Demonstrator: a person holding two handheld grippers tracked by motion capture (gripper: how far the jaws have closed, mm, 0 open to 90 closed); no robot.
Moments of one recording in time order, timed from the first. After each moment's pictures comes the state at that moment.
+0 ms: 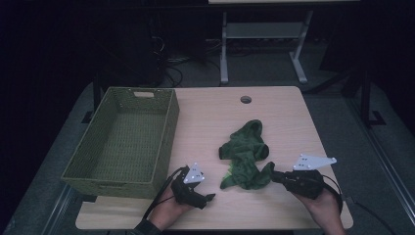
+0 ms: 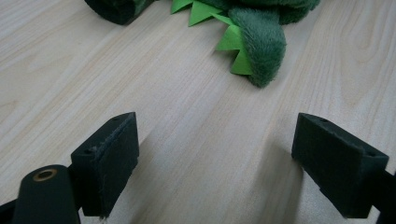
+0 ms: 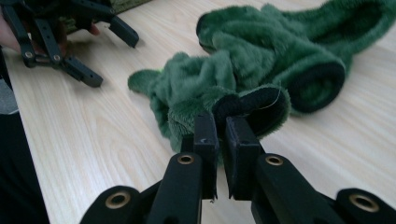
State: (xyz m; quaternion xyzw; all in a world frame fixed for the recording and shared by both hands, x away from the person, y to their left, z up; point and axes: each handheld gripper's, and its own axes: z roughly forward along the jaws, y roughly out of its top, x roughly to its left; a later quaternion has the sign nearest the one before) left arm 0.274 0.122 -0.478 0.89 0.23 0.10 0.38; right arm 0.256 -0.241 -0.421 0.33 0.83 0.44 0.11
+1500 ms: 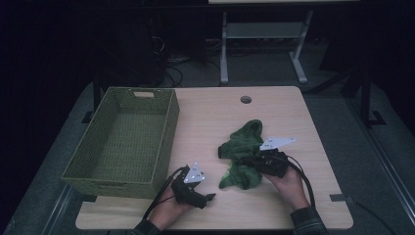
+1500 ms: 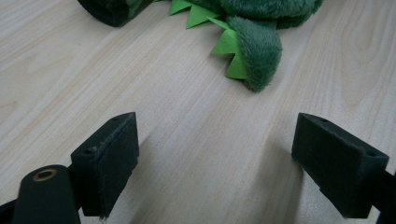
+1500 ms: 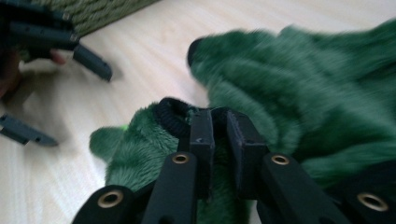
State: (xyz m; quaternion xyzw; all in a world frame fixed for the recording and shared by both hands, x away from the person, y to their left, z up) left arm 0.275 0.121 -0.478 0.89 0.23 0.10 0.38; right arm 0.323 -0.176 -0.441 0.34 0.84 0.43 0.07
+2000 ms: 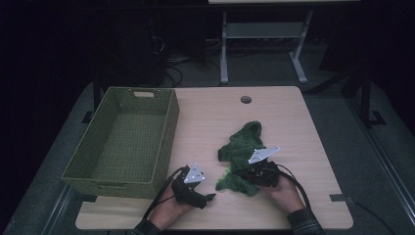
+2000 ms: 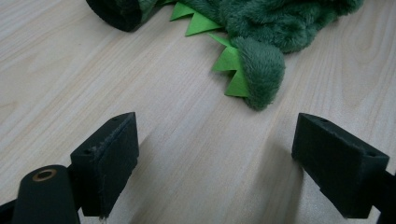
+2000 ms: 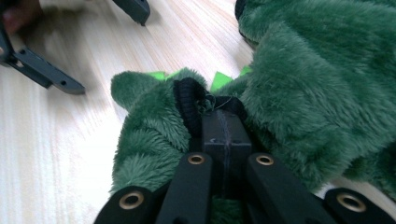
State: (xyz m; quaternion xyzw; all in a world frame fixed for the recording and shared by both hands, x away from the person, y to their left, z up) left arm 0.274 0.121 -0.478 0.89 0.23 0.10 0.38; right arm 0.307 -0.154 -0.462 0.29 0.88 0.38 0.04
